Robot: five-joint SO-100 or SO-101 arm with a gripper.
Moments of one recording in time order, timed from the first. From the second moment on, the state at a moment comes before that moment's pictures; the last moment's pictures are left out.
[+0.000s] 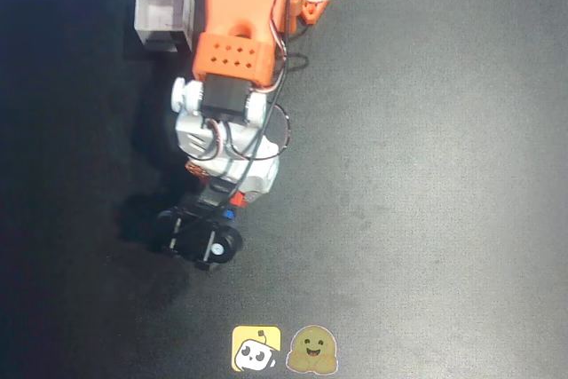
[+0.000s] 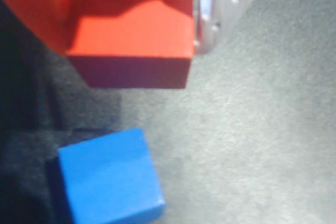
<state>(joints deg) 6.9 90.5 96.9 74.4 100.2</state>
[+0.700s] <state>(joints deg) 10.0 86.0 89.4 71.5 99.1</state>
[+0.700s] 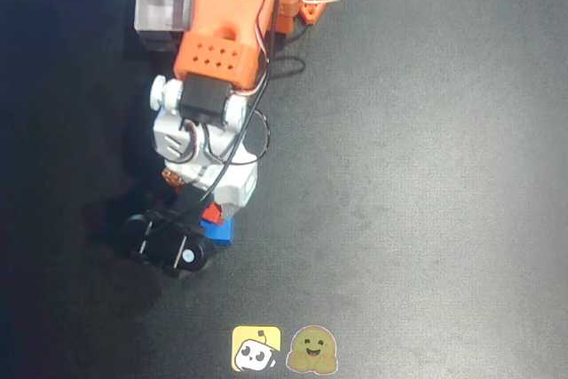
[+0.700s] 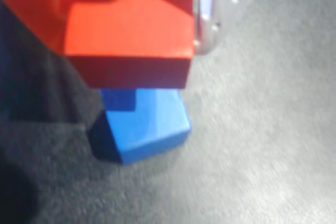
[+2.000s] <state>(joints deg) 9.2 73.0 80.9 70.8 99.1</state>
